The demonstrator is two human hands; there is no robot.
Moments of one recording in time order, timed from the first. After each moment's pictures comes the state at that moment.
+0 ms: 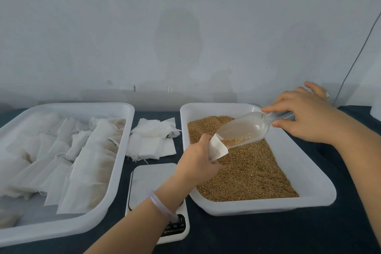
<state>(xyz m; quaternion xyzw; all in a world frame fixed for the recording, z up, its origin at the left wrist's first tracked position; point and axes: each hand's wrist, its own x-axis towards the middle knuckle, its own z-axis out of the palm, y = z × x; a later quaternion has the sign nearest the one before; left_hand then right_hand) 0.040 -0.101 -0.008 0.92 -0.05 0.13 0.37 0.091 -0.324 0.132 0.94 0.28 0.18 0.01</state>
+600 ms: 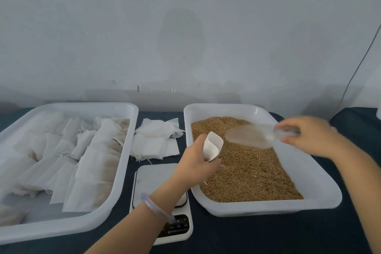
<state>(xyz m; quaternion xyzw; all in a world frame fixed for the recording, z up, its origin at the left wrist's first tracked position) 0.032 -0.088 -0.010 0.84 -0.05 0.11 0.54 0.107 -0.344 0.088 0.98 0.18 0.07 -0.09</state>
